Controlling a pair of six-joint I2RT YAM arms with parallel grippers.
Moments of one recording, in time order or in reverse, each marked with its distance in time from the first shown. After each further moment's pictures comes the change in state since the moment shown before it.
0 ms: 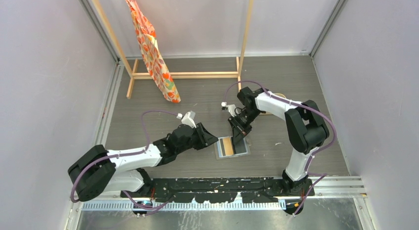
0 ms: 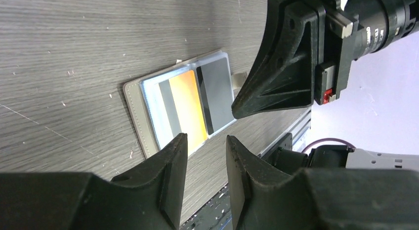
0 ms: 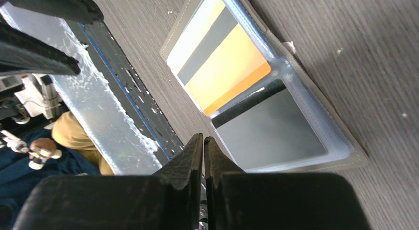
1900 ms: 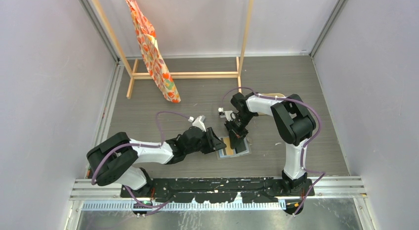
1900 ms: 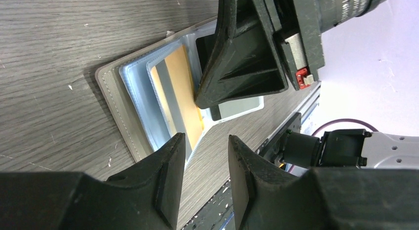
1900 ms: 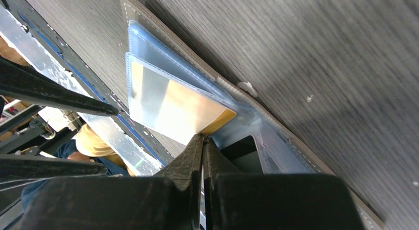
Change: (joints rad) left arm -0.058 0.229 0.036 0.149 0.079 -0.022; right arm 0.039 0.170 0.013 0.083 0.049 0.182
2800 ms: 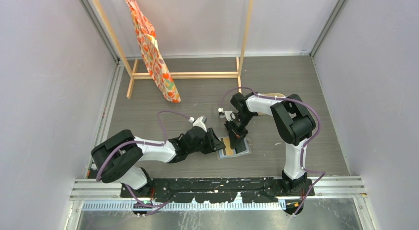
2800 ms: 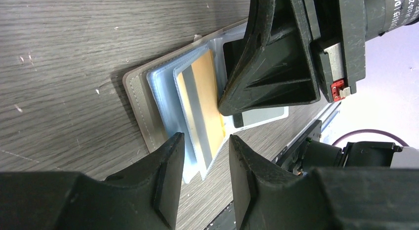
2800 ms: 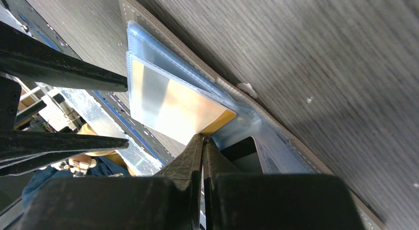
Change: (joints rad) left arm 0.000 0.052 0.026 -0.050 -0.032 0.015; right arm 0.000 0.005 0.004 -0.004 0.000 0.000
